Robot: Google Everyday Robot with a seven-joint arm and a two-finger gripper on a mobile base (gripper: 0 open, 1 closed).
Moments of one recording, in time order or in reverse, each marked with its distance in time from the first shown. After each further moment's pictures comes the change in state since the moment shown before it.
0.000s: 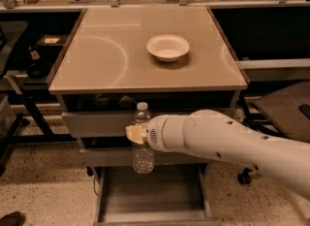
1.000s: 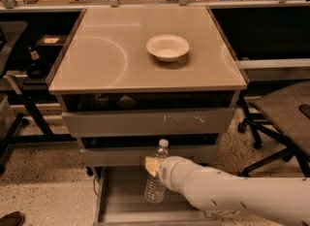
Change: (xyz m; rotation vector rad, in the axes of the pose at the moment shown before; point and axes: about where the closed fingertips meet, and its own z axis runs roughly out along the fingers) arm 0.121 -0.069 0.033 0.191 -0.030 0.250
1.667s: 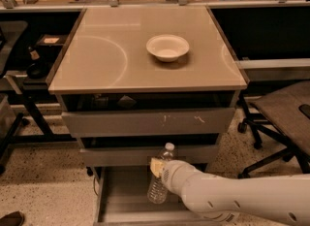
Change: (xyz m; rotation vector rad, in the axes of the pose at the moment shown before) arm 0.012 -0.027 0.015 0.077 -0.042 0.090
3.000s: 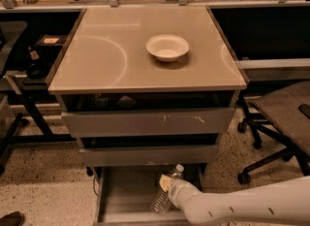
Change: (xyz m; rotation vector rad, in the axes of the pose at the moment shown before) arm 0.082 -0.084 0.074 0.061 -0.001 0.268
